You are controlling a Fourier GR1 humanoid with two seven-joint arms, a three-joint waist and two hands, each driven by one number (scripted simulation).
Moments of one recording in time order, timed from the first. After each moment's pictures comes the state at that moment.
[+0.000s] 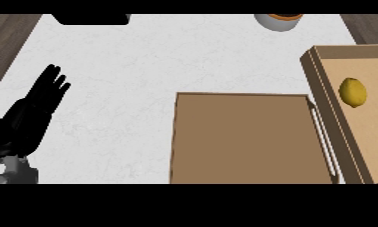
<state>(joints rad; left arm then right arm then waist) -0.05 0.20 0.23 -1.67 0.20 -0.12 0.32 -0.63 -0.46 -0.29 -1.39 1.23 0.15 0.71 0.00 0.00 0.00</state>
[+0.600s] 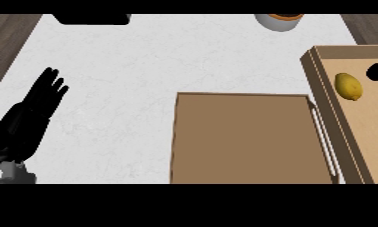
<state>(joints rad) -0.02 0.19 0.23 -1.71 0.20 -0.12 0.32 -0.55 -0.43 -0.41 -1.12 1.11 0.01 0.61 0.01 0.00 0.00</state>
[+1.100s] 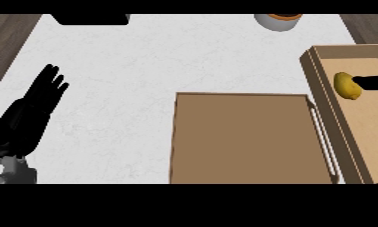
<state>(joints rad) -0.05 0.19 0.23 -1.68 0.19 -0.12 0.33 -0.49 -0.41 -0.48 -1.08 0.95 -0.16 0.42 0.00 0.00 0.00</state>
